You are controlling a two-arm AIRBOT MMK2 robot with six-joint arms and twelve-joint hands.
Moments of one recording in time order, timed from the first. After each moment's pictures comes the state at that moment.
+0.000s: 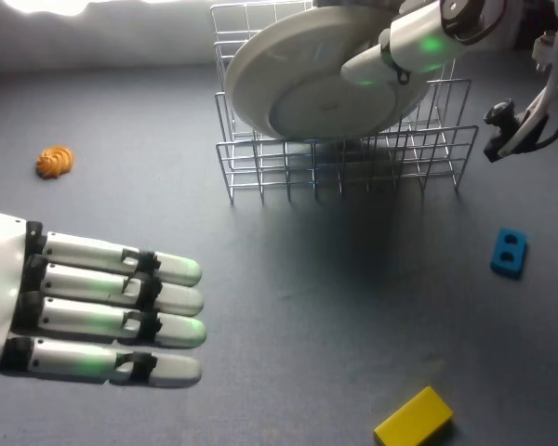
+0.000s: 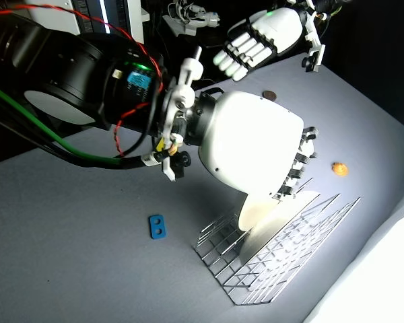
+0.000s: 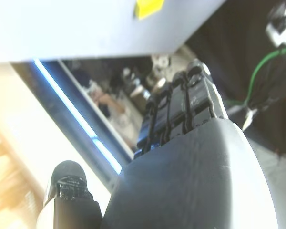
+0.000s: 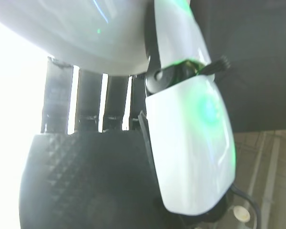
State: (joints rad) left arm 0.70 -0.47 1.09 1.25 -1.26 0.26; right arm -0.11 -1.10 1.12 0.33 0.22 -0.79
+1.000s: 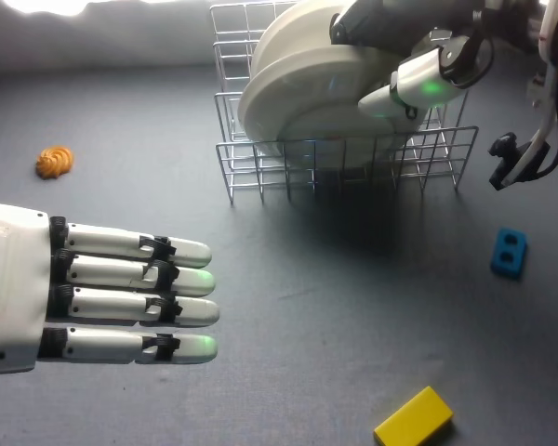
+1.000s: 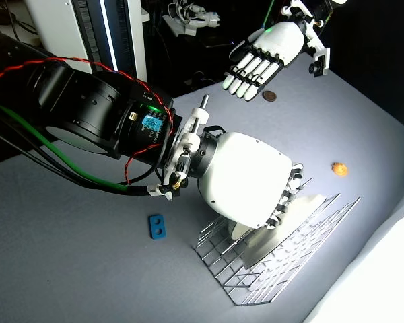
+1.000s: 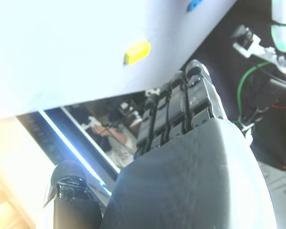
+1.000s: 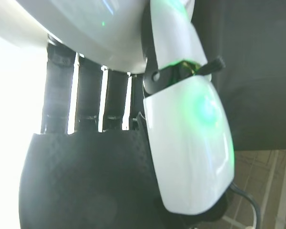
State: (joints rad) left arm 0.71 -0.48 1.05 1.19 -1.10 0.40; right arm -0.20 -1.16 1.20 0.34 0.24 -0.80
